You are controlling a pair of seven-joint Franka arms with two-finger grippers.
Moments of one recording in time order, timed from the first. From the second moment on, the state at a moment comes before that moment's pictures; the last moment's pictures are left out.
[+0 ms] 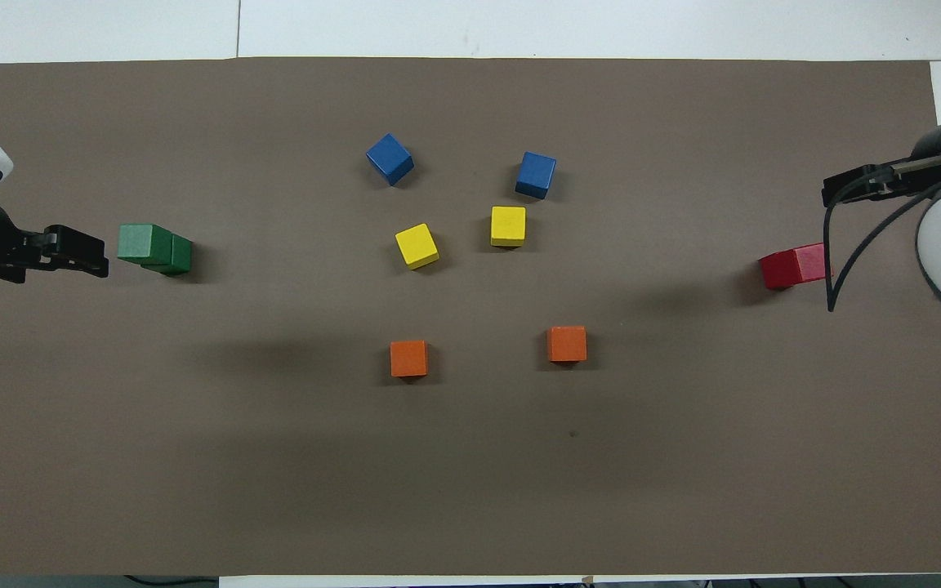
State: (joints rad) left arm 0.05 0.03 -0.08 -1.72 0.00 1.67 0.00; right arm -0.09 0.11 0.04 -1.65 -0.03 1.84 -0.14
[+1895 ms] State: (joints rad) left arm 0.04 0.02 -0.09 -1.62 0.00 1.57 -0.02; right arm 0.01 -0.03 -0.01 -1.69 -0.03 1.66 -0.09
